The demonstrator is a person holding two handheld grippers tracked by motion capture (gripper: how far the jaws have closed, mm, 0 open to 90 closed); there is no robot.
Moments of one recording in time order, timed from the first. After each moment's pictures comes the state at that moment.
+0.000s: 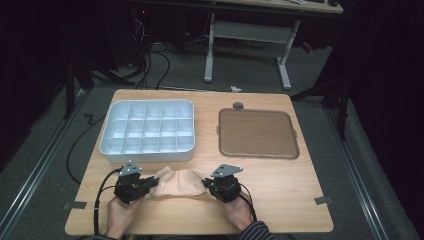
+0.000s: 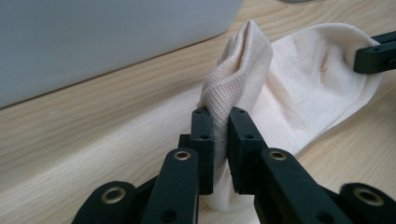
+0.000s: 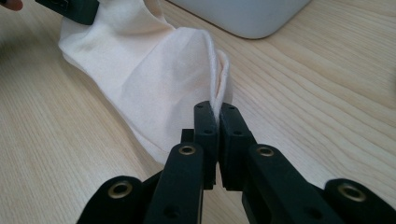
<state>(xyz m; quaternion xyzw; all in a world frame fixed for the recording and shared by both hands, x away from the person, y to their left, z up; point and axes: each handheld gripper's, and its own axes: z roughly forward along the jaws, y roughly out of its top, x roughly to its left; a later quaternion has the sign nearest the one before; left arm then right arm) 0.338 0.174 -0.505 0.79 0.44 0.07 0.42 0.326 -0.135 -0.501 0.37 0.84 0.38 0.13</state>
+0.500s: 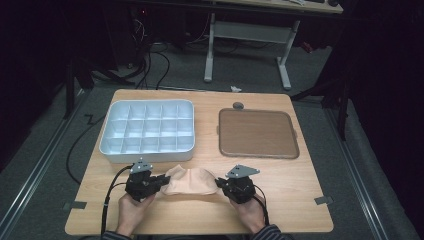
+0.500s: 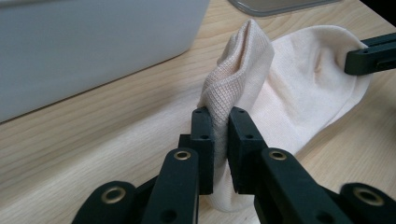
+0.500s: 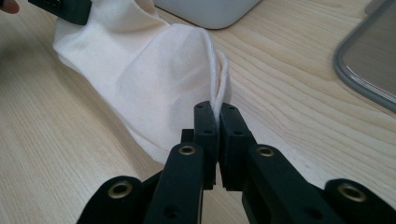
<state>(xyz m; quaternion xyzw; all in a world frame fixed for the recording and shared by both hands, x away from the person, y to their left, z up) 0.343 0.146 -0.501 0.79 0.42 0.05 0.44 0.317 -0.171 -0.494 0.39 0.82 0.38 0.14</state>
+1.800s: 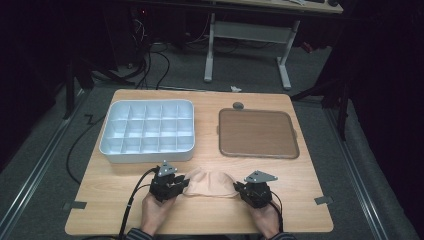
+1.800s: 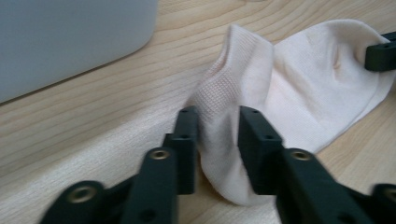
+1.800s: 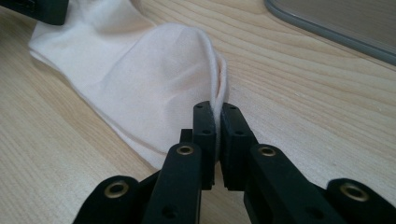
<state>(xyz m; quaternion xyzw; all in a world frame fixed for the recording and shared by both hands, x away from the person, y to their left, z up) 0.346 0.088 -0.525 0.80 0.42 0.08 0.41 0.308 -0.219 -0.520 0.44 0.81 0.36 0.16</state>
